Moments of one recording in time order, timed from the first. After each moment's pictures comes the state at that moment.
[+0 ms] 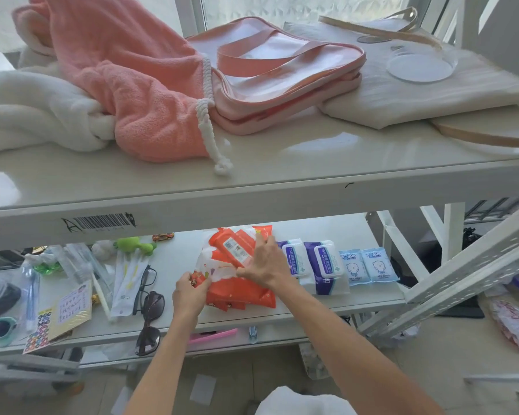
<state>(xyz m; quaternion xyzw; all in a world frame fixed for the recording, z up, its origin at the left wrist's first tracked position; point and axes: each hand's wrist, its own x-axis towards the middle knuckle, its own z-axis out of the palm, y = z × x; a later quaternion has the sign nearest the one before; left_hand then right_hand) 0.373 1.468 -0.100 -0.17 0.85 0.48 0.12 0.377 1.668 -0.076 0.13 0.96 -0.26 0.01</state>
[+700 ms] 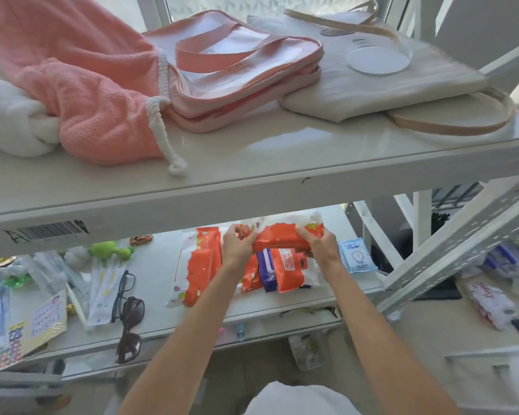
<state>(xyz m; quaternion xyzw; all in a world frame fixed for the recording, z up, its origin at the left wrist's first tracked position) 0.346 1.627 -0.052 -0.07 0.73 0.64 0.21 0.434 1.814 -0.068 0.35 0.66 -0.66 -0.05</state>
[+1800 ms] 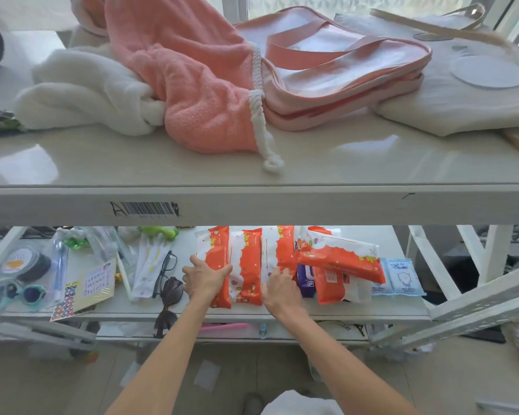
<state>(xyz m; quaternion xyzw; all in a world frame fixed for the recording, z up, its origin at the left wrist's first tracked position) 0.338 1.461 -0.122 -0.21 0.93 0.27 0.15 0.419 1.629 -0.115 0.18 0.94 -0.28 0.08</state>
